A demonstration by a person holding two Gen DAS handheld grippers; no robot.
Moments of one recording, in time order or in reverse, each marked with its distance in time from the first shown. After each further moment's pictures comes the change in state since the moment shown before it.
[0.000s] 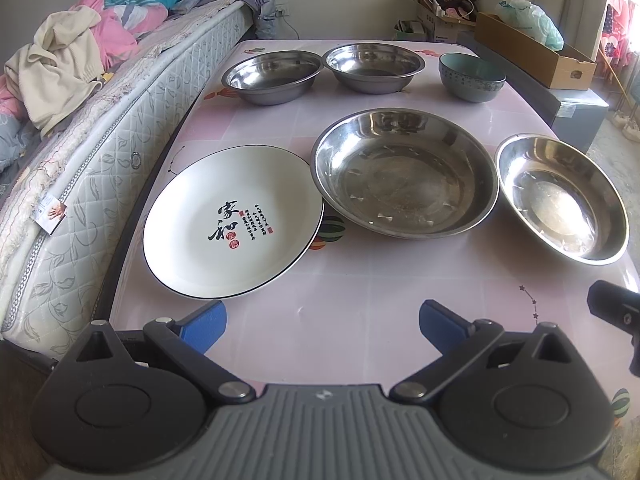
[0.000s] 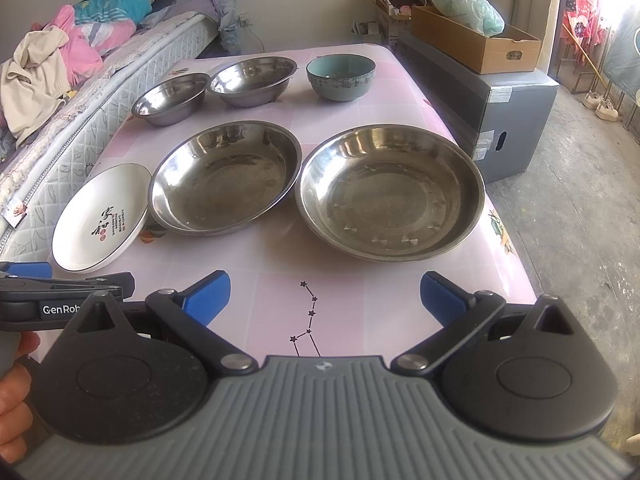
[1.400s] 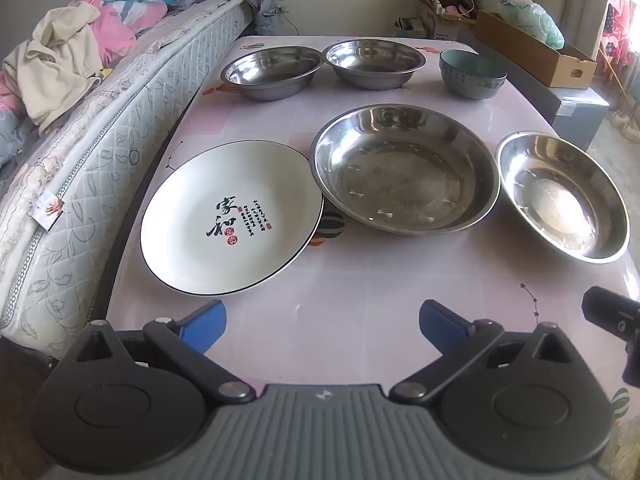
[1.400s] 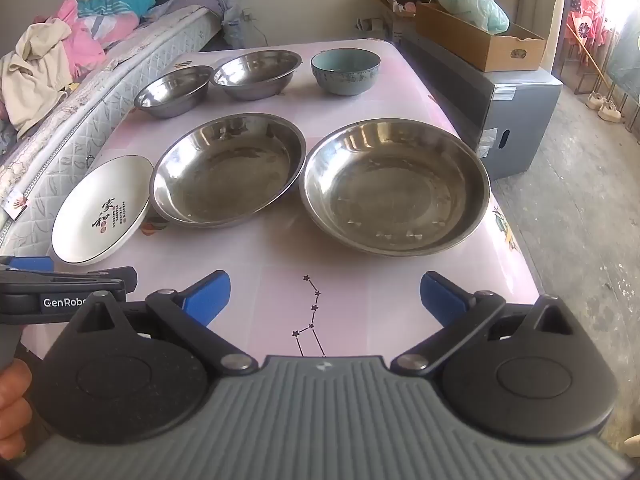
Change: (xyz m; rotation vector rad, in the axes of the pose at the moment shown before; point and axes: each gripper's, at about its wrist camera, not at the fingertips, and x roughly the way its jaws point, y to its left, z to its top) left arm 0.000 0.001 0.000 0.003 0.004 -0.005; right arm 0.005 0.001 -0.001 -0.007 0.007 0.002
